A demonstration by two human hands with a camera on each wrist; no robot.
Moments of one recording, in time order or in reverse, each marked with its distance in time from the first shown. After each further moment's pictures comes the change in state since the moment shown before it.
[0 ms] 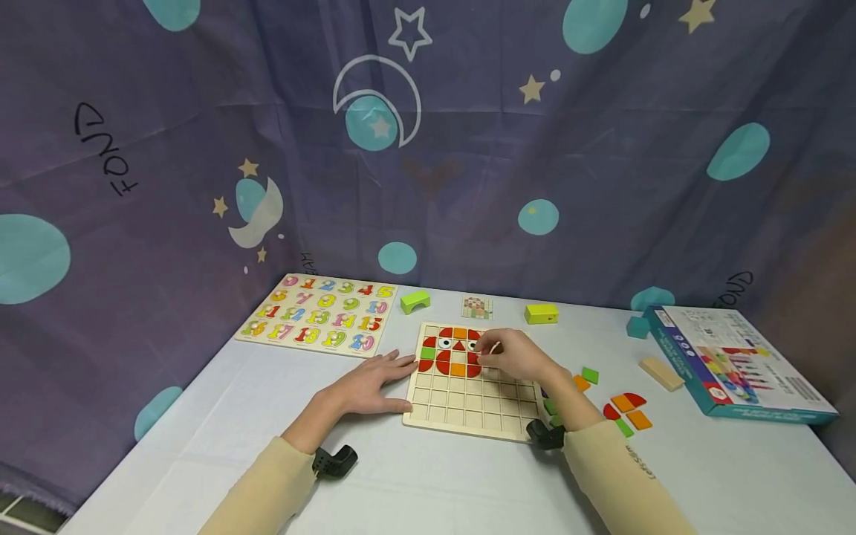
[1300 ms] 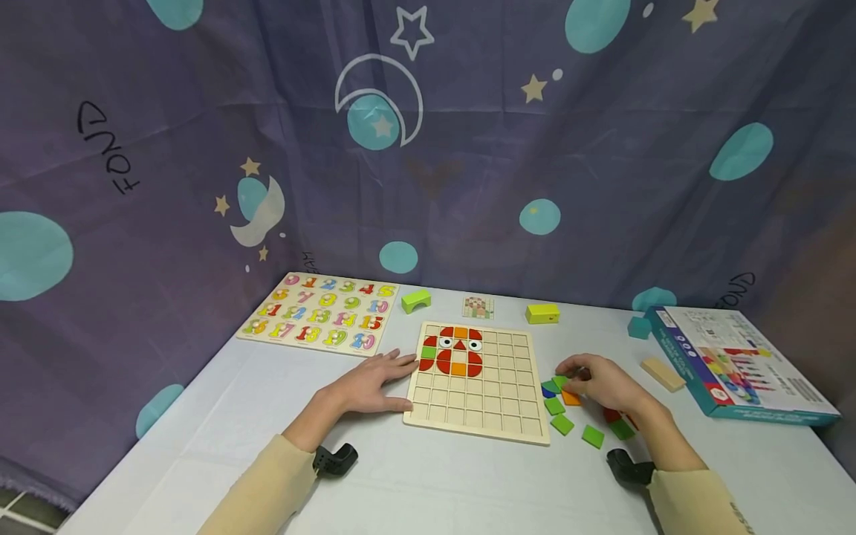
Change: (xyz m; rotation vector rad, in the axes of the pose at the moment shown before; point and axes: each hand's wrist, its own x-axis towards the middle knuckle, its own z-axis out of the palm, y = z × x) left_hand 0.001 -0.002 0.001 -0.011 0.001 0.000; right_hand -0.086 0.075 -0.052 -0.081 0.027 0.319
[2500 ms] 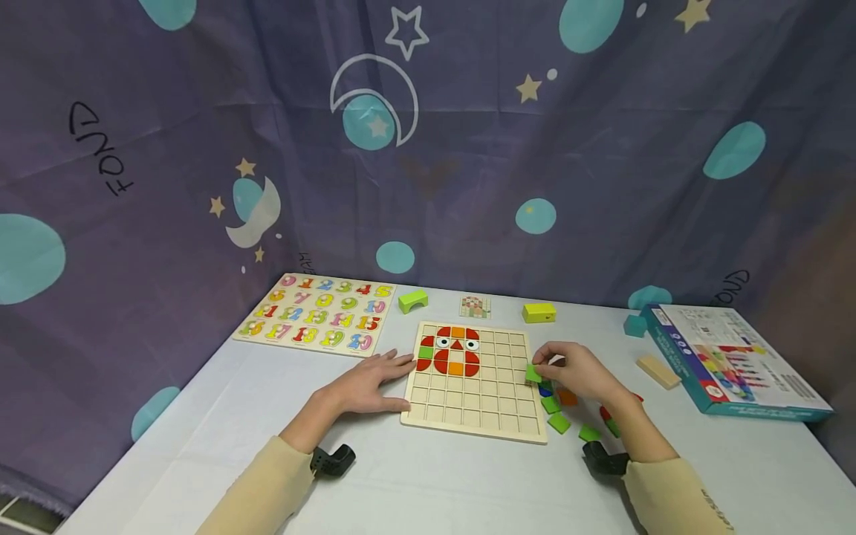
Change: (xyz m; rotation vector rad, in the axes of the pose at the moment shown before) left_hand -0.001 0.002 -0.002 -0.024 0.005 0.013; right_hand 0.010 -0.037 0.012 0.102 0.073 -0.113
